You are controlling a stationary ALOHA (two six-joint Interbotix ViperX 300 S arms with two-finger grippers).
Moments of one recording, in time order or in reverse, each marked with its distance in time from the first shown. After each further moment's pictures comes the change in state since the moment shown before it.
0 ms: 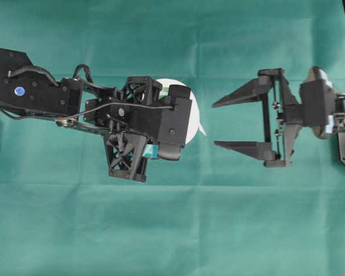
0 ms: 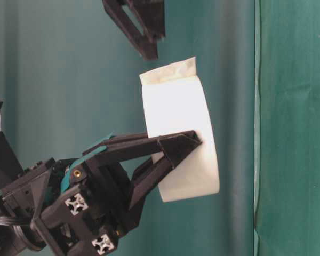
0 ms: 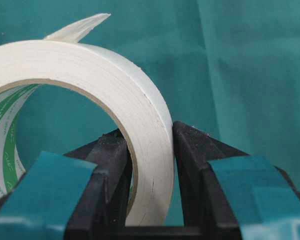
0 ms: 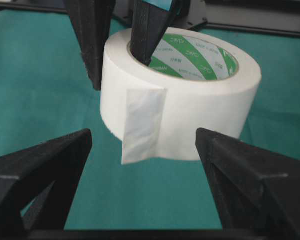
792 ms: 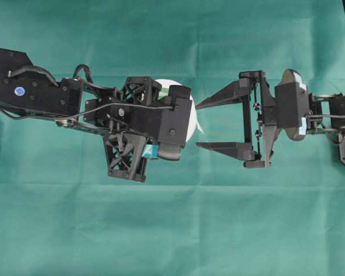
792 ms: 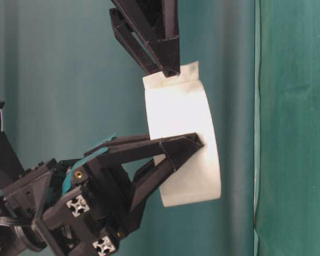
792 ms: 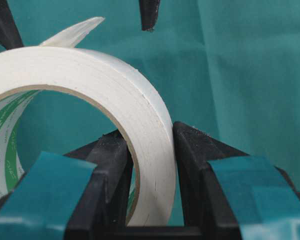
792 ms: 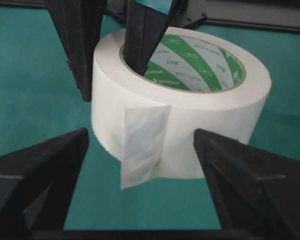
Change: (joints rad) left arm 0.000 0.000 0.000 0.000 0.003 0.000; right arm -0.002 0.107 -0.060 0.002 -0.037 0.000
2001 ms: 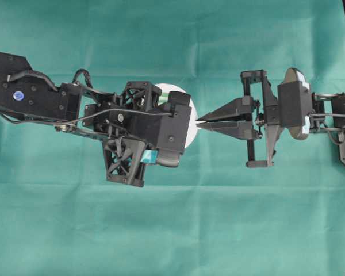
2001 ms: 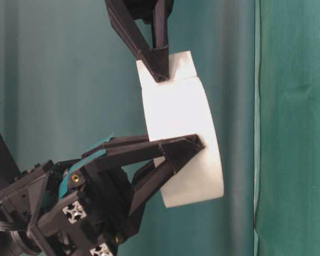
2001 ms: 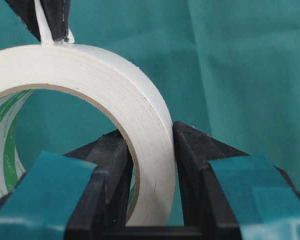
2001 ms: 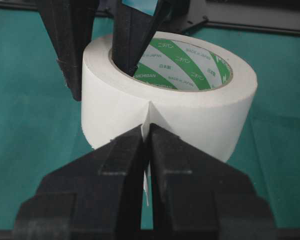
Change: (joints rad) left arm -0.017 0.000 0.000 0.000 0.000 0.000; right arm -0.005 -0.015 0.005 -0.002 0.000 0.000
